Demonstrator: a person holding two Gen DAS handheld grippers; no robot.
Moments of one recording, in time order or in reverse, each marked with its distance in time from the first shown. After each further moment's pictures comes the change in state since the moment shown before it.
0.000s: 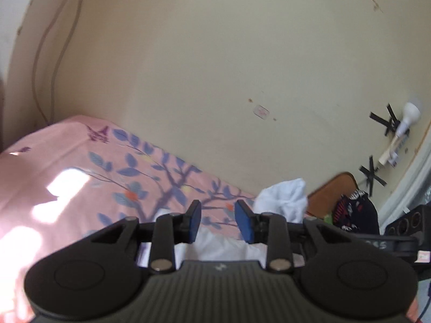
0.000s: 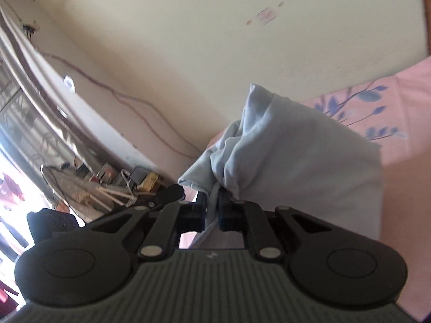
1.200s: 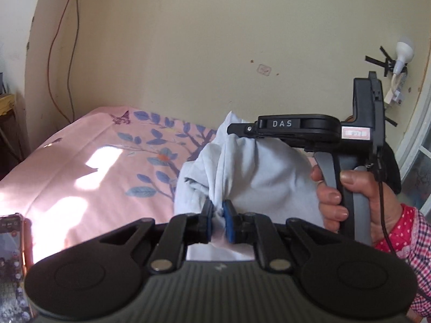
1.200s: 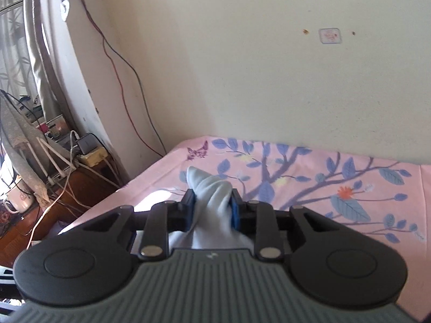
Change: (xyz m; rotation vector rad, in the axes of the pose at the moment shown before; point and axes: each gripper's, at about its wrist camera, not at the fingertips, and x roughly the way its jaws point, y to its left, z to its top) left arm -0.038 0.007 -0.054 0.197 0.116 0.097; right arm 0.080 0.006 0.003 -0.403 -0.052 -0.218
